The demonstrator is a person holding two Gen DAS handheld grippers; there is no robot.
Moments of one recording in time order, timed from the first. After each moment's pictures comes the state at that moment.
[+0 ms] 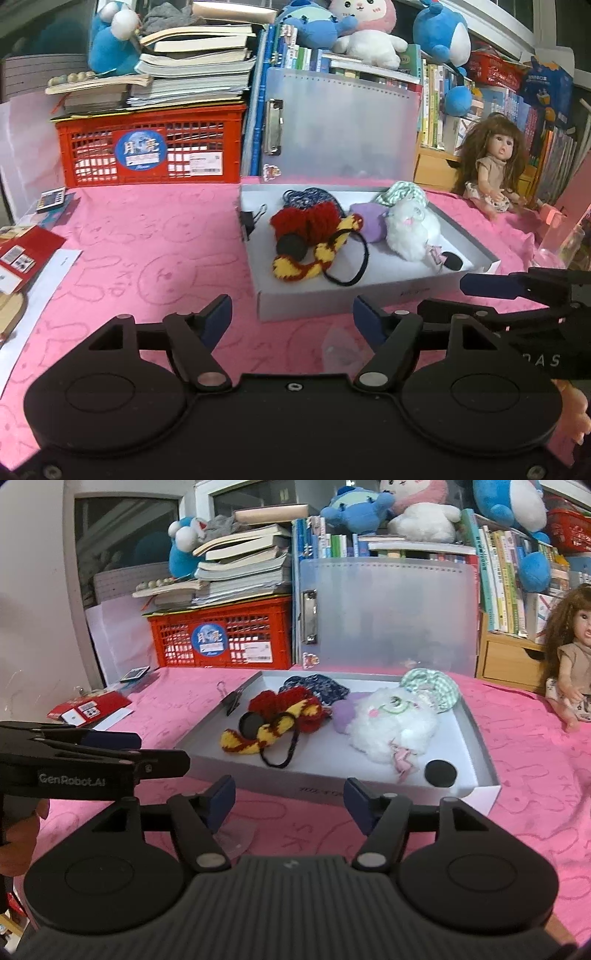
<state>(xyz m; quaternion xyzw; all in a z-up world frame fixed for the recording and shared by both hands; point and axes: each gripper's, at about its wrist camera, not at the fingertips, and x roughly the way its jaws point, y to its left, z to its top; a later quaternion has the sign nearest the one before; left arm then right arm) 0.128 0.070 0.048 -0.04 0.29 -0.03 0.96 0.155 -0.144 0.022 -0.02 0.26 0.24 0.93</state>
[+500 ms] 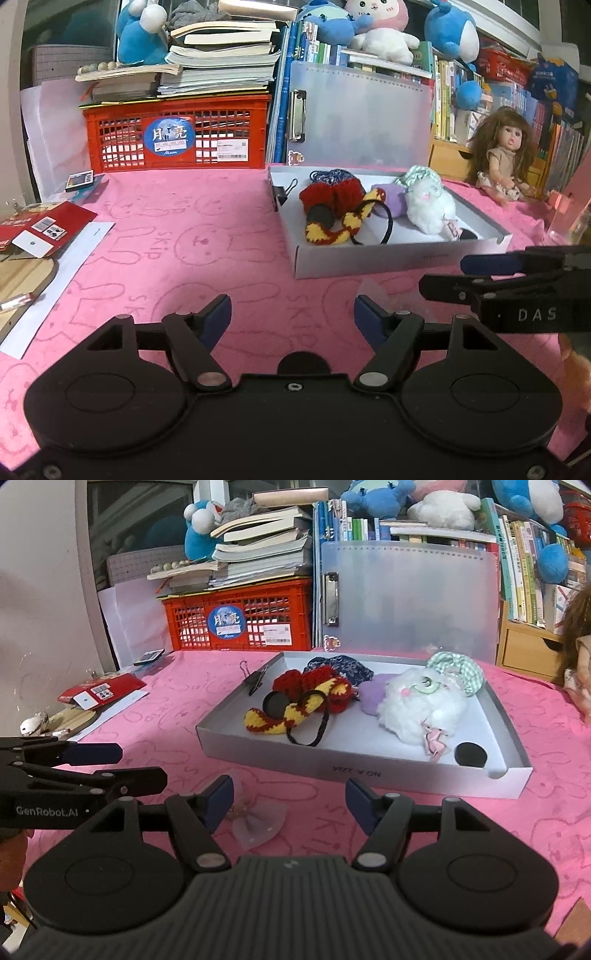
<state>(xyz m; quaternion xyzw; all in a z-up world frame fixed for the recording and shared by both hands) 0.090 0.087 0.028 -0.03 0.29 -0.01 0.96 0.149 -0.126 0.010 -0.03 0.28 0.26 0.92</state>
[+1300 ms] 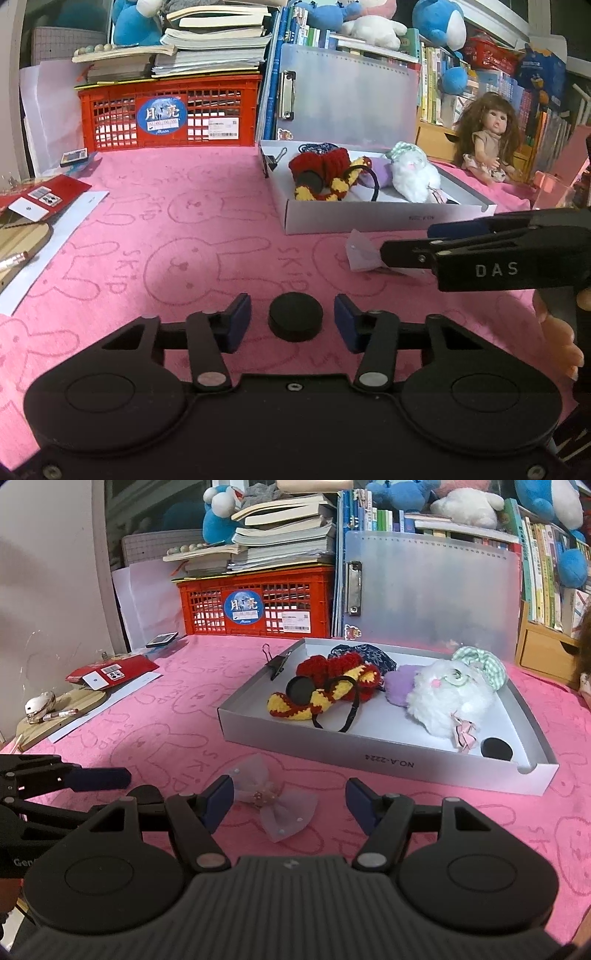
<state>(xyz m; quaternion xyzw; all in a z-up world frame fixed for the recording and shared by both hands) 0.062 0.087 0.006 -0.04 0.30 -0.03 0.95 0.143 -0.105 0.002 -0.05 0.28 0.27 0.92</state>
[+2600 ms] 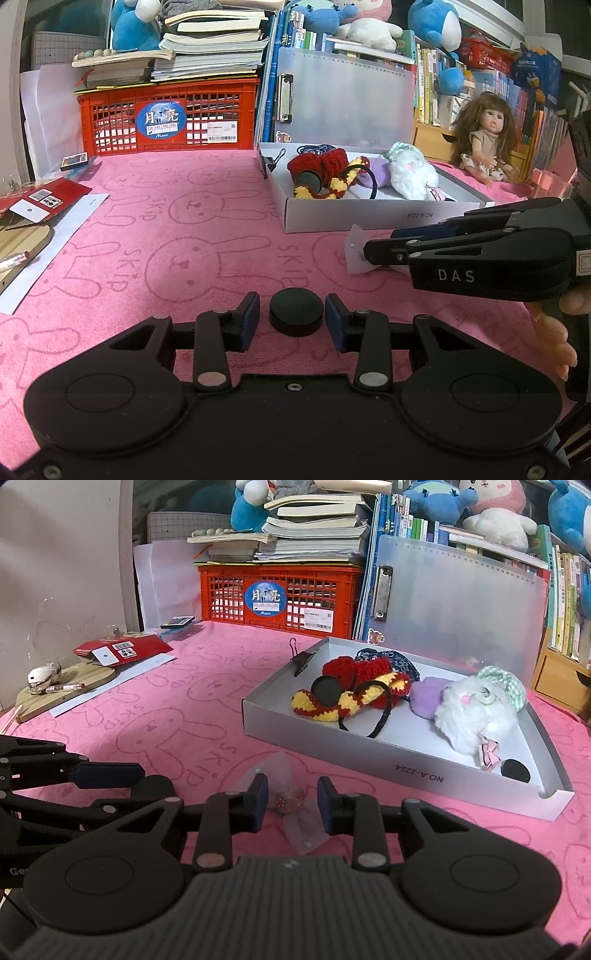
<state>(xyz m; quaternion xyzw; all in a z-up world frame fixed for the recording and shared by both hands) 0.058 0.086 0.005 -0.03 0.29 -0.03 0.96 0.139 -0.081 -0.003 -0.10 0.28 0.29 0.91</state>
